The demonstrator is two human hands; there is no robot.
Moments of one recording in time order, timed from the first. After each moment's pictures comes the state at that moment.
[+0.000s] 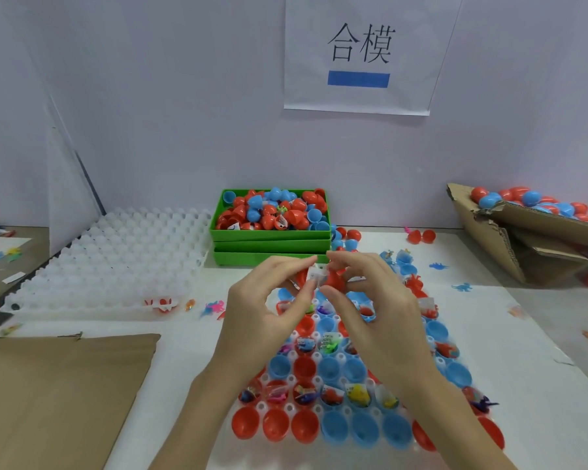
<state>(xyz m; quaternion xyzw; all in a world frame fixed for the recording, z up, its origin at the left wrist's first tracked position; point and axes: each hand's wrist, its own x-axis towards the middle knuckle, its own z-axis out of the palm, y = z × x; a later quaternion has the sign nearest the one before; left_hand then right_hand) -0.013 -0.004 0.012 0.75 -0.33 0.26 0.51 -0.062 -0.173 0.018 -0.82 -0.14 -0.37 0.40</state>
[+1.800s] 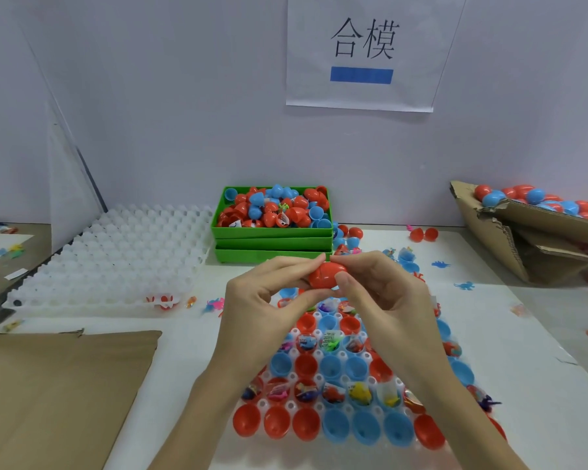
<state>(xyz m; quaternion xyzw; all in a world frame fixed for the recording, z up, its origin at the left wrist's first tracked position) -0.021 -0.006 0.022 0.71 -0.31 0.19 0.60 -0.068 -0.177 0.027 -0.73 -0.14 -0.26 0.62</state>
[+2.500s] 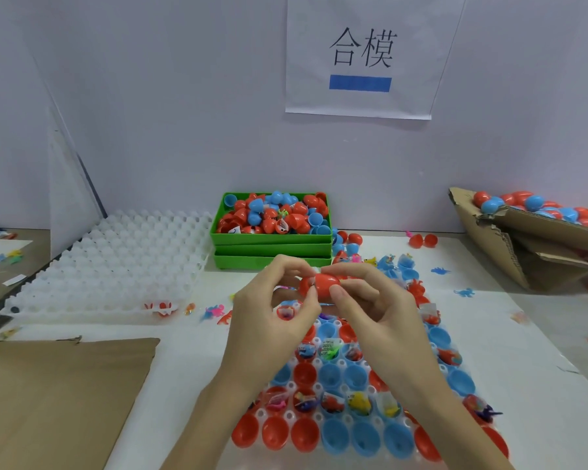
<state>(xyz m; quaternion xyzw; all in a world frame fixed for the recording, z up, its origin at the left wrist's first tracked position) -0.026 -0.014 0.022 0.75 -0.26 0.18 0.59 -0.067 -0.171 0.022 -0.72 -0.11 -0.20 0.65</state>
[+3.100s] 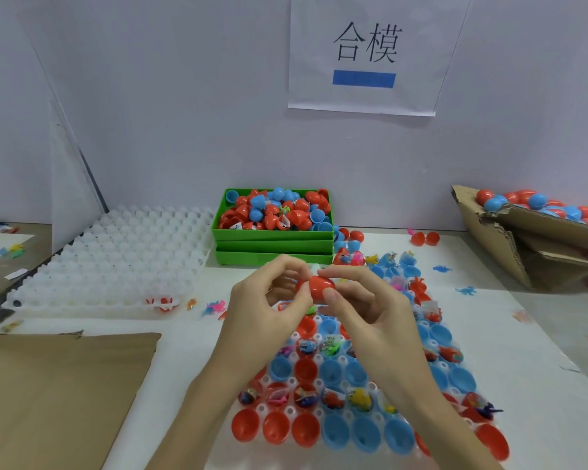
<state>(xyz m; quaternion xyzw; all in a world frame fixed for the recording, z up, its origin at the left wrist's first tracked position) -0.020 -0.005 0.026 0.77 -0.24 0.13 0.58 -0.068 -0.164 0.015 -0.72 -0.10 -0.21 0.65</state>
